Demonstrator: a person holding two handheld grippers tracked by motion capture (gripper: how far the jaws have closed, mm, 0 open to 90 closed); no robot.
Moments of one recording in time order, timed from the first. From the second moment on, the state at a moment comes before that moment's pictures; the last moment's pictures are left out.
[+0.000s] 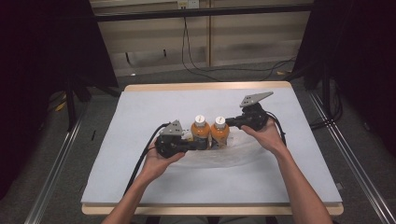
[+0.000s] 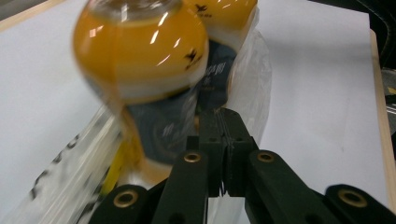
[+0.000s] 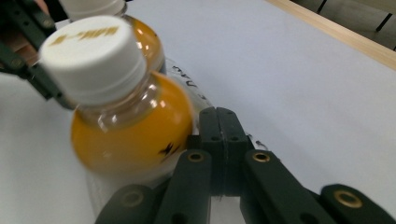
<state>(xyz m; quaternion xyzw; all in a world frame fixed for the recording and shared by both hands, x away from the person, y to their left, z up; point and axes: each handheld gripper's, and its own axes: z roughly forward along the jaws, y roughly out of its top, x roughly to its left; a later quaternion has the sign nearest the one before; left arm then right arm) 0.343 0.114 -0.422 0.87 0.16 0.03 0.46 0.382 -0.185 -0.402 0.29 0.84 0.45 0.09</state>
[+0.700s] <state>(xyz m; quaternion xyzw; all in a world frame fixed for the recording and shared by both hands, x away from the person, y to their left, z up) 0.342 0.074 -0.455 0.89 0.15 0.03 0.43 0.424 -0.159 -0.434 0.29 0.86 0.42 0.03</state>
